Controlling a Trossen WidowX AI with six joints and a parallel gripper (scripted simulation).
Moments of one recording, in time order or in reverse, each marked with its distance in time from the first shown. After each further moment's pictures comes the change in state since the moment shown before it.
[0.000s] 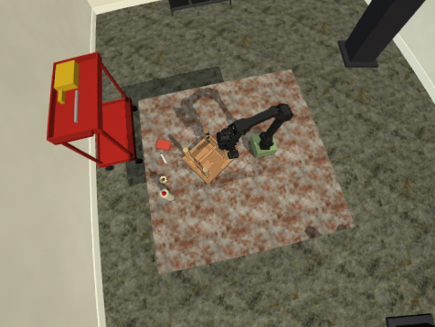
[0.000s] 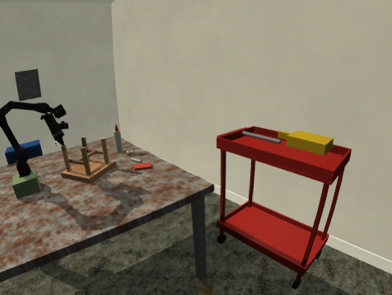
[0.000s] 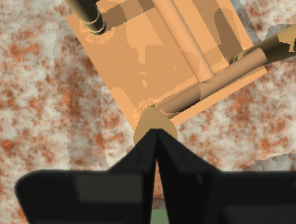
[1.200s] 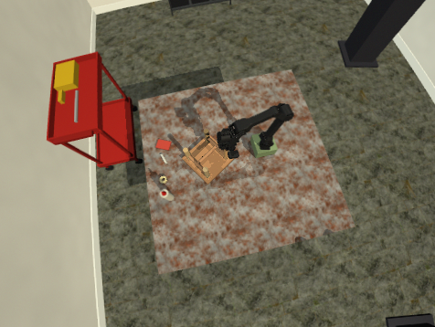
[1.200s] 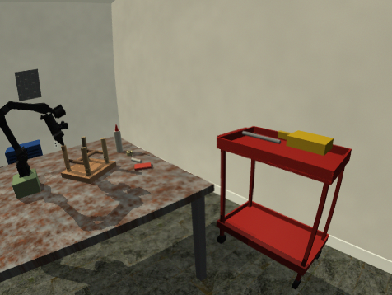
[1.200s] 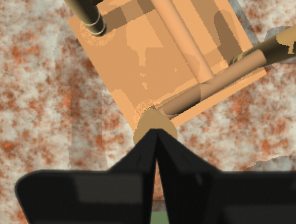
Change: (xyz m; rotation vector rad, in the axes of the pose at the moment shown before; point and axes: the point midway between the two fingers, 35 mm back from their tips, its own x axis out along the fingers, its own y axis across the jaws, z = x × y) arm 0.000 0.000 0.000 0.000 -0.014 0.001
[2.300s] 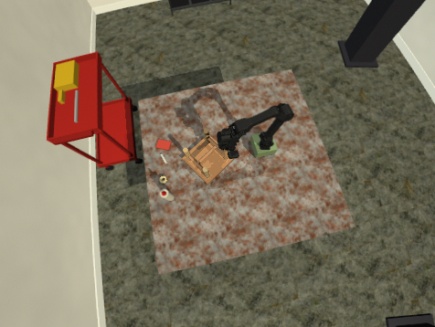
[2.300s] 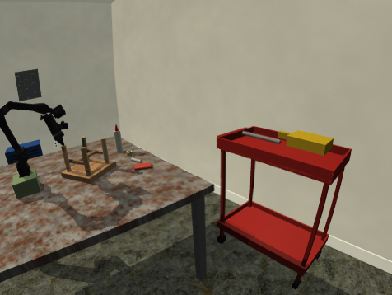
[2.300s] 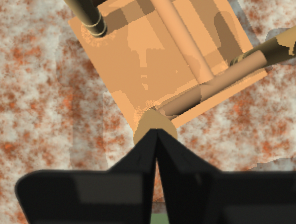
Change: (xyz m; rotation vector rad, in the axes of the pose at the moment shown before) arm 0.001 0.000 0.000 0.001 -0.008 0.003
